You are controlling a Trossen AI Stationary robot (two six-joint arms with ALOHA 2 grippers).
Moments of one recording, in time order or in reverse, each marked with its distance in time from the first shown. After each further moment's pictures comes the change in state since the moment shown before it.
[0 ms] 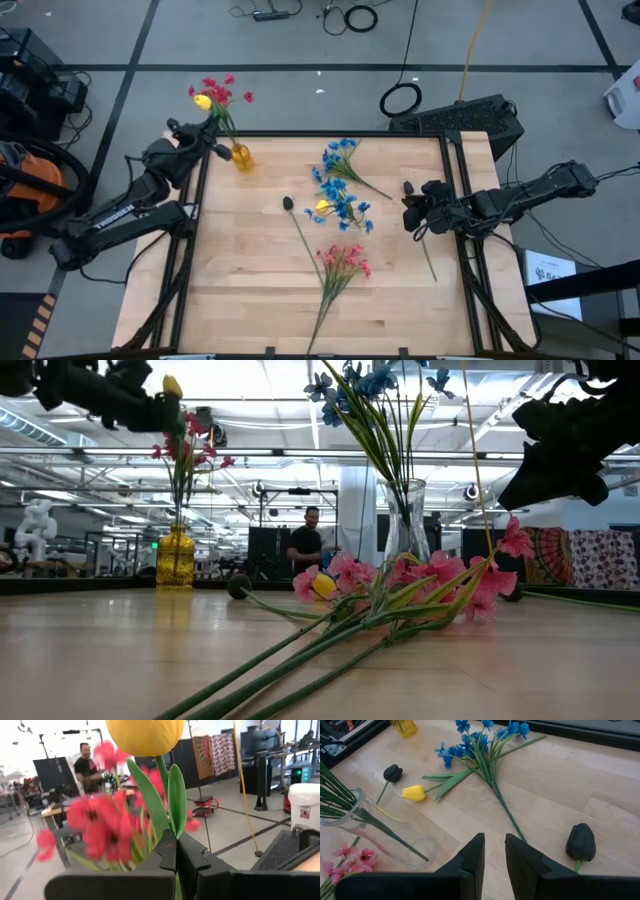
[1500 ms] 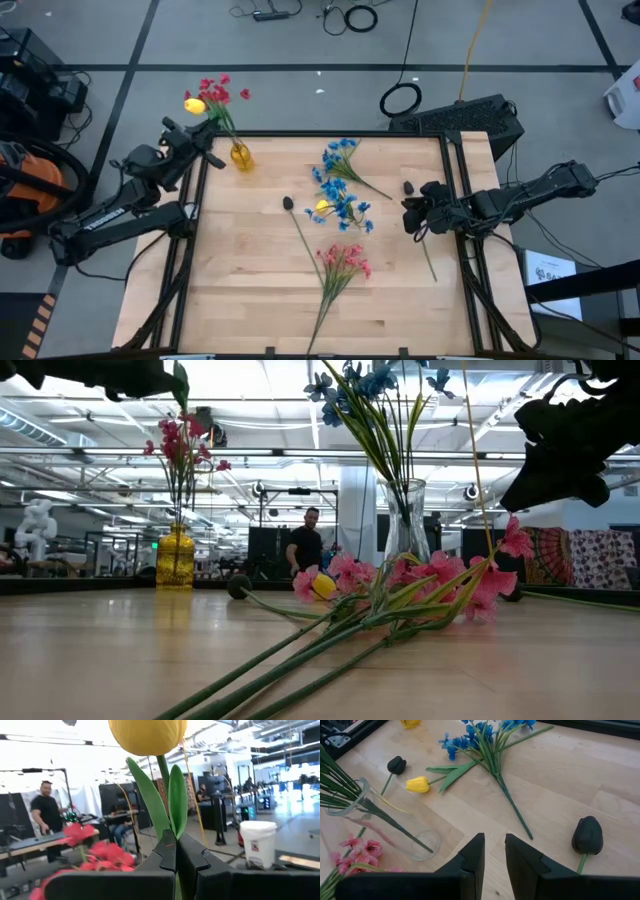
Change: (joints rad) left arm -0.122 -0.089 0.055 0.045 0.114 0.038; right arm 0.000 0.000 0.000 -0.001 -0.044 -0.001
